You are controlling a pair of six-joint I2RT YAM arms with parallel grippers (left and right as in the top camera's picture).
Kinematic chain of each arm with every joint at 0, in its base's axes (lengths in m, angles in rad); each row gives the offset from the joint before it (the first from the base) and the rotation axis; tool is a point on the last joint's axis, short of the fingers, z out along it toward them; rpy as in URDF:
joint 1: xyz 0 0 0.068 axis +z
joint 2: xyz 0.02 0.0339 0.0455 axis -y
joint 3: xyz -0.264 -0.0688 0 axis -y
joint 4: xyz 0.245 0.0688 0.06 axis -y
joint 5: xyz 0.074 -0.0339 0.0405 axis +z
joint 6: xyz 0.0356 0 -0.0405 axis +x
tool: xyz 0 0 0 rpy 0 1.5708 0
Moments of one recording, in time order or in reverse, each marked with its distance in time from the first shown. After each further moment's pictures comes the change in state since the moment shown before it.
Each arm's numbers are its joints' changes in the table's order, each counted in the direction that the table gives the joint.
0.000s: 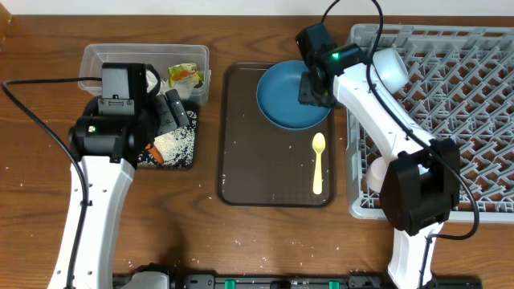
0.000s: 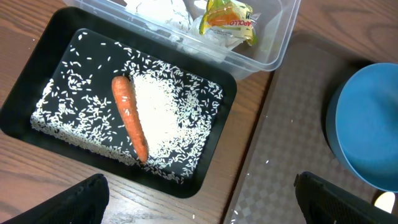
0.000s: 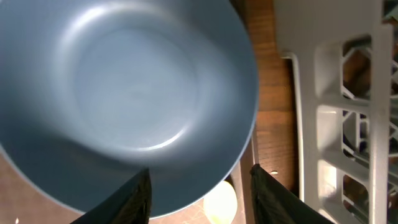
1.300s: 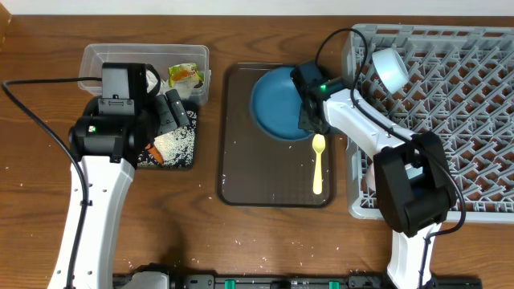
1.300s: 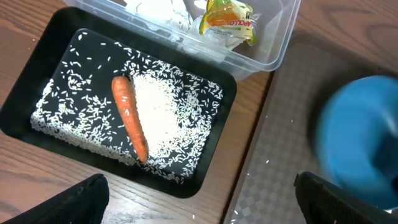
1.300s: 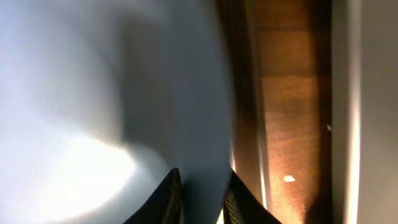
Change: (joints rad) left arm 0.000 0.000 0.000 0.000 0.000 0.000; right arm 0.030 0.000 -0.315 0.245 -0.051 0.011
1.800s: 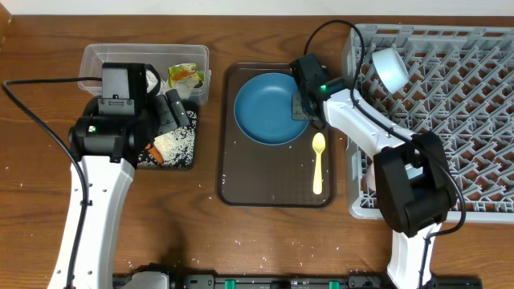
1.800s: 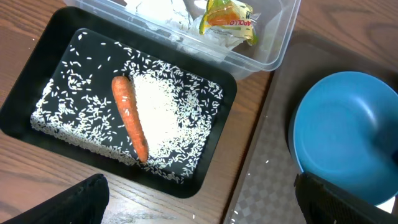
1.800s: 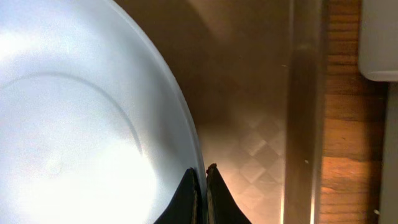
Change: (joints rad) left arm 0.000 0.000 0.000 0.000 0.000 0.000; right arm 0.000 0.000 0.001 0.189 0.067 -0.139
